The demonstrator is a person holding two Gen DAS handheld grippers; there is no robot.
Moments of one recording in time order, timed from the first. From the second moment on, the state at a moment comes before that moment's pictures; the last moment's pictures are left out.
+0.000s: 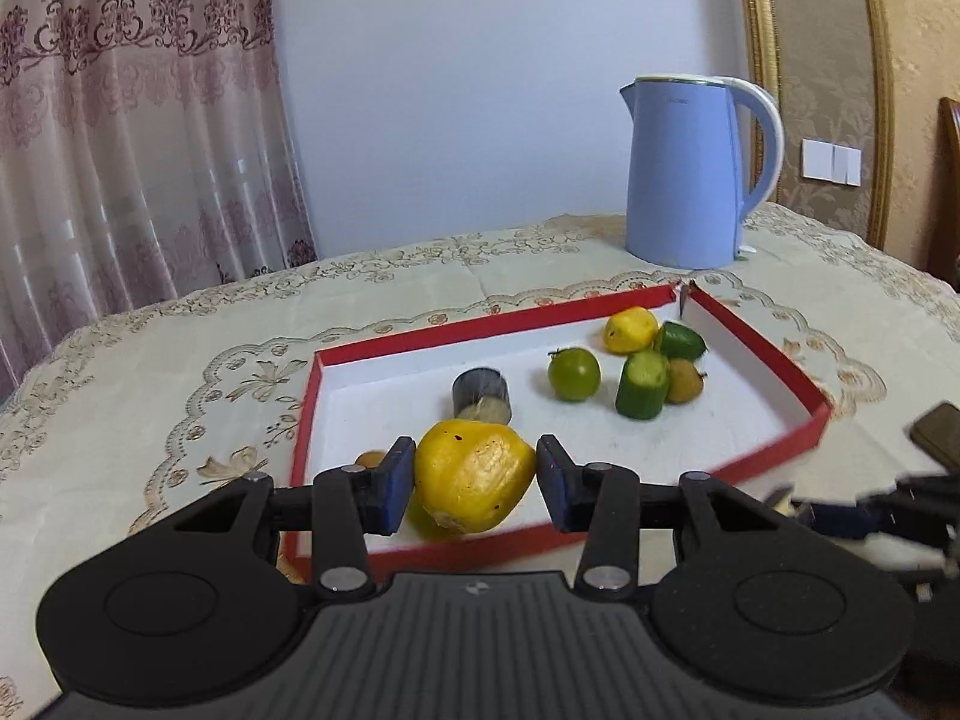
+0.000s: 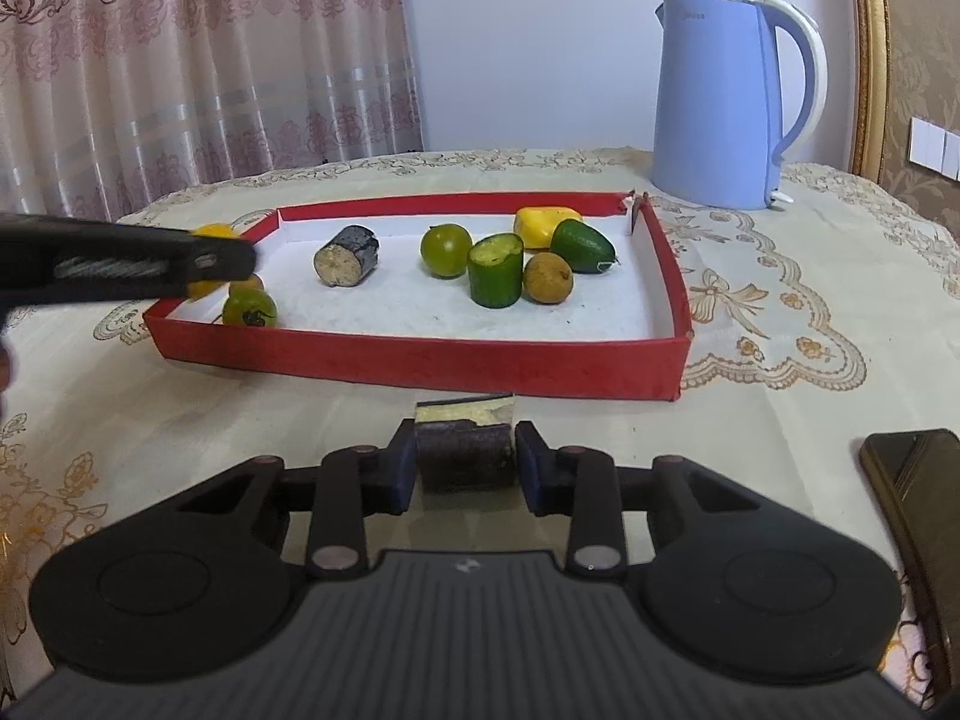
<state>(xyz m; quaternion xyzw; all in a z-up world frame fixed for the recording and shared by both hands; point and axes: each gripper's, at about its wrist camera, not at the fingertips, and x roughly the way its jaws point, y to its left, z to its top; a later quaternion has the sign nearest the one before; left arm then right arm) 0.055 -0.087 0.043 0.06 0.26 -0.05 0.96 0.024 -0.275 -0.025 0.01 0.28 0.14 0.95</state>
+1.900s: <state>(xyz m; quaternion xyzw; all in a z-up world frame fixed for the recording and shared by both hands) 0.069 -0.029 0.022 -0.02 0.21 0.21 0.95 0.135 -0.257 0.030 0.02 0.22 0.16 0.96</state>
